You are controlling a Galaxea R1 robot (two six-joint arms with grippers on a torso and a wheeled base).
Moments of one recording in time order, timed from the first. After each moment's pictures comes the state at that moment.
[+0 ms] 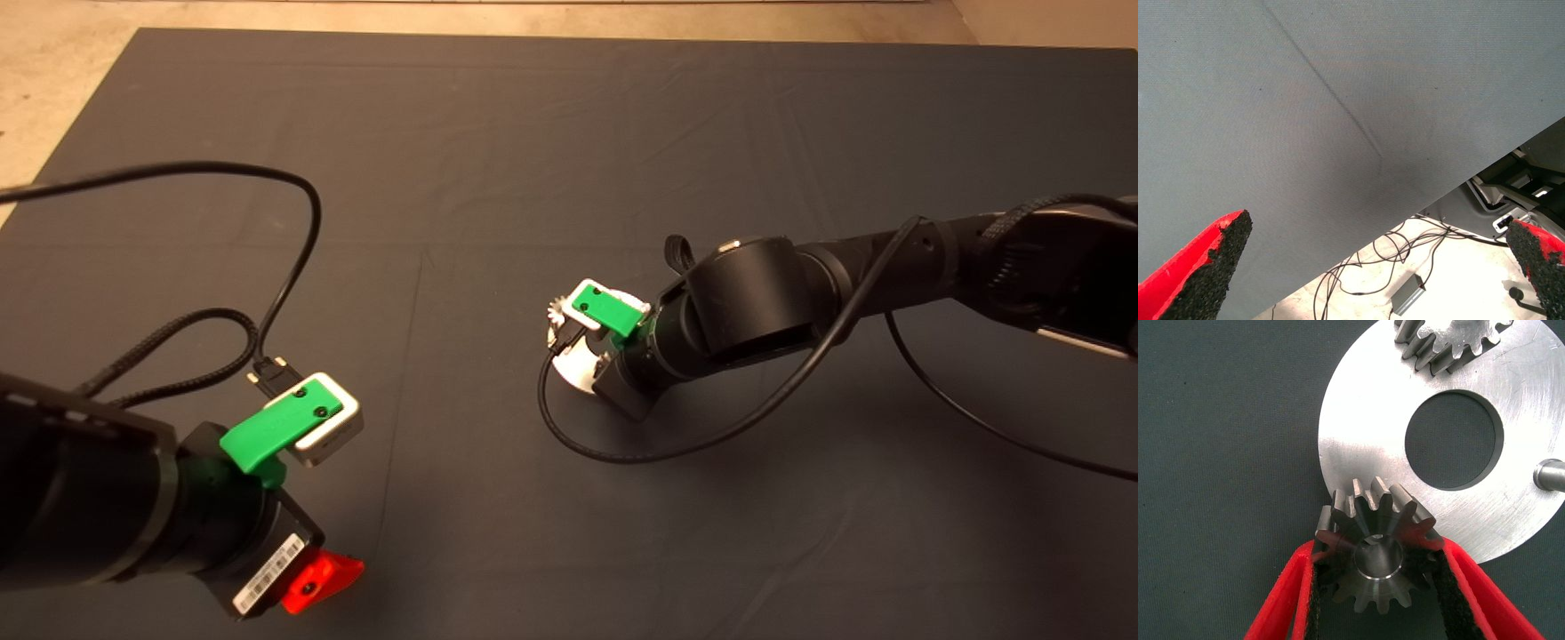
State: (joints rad) left arm -0.49 2.11 -0.28 0.32 1.53 -1.17; right arm 0.24 2.78 -0.94 -0.66 -1.53 0.94
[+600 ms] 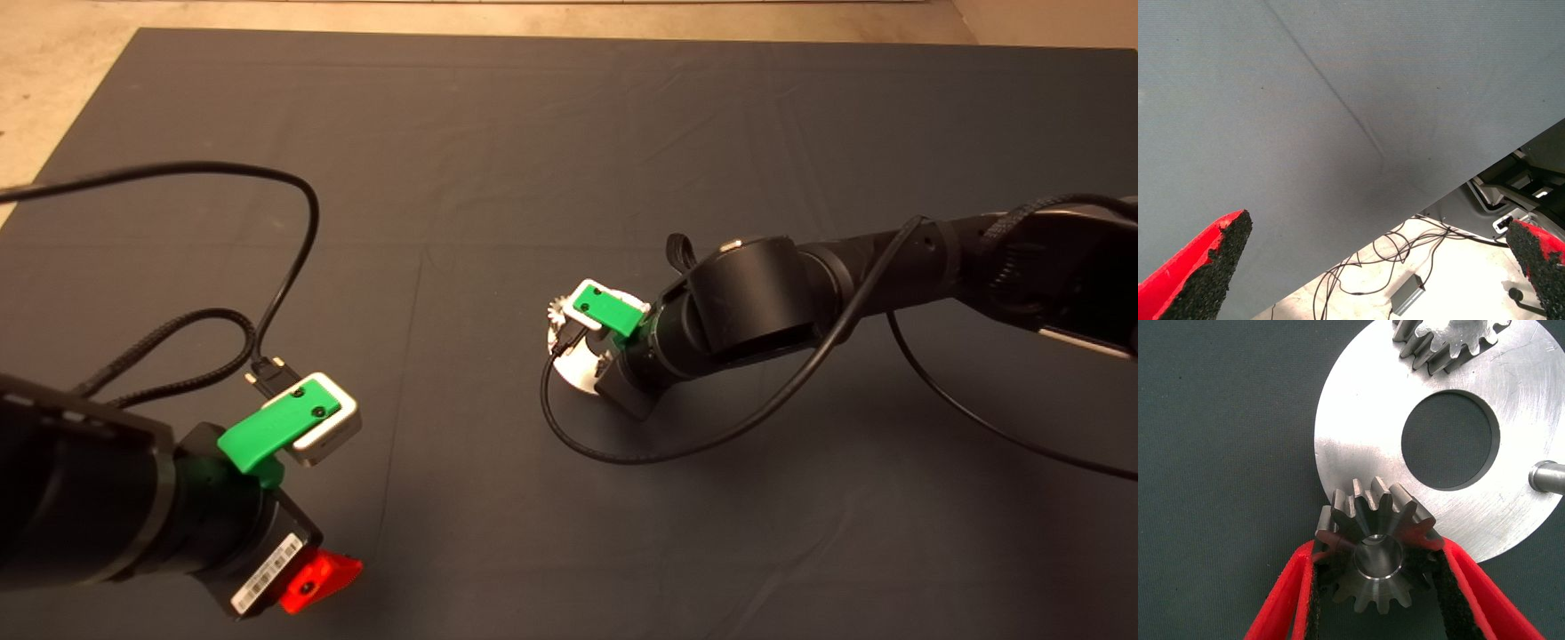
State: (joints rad) left arm -0.49 2.10 -0.28 0.32 1.53 -1.17; right arm 0.24 2.78 -0.94 -0.66 -1.53 0.92
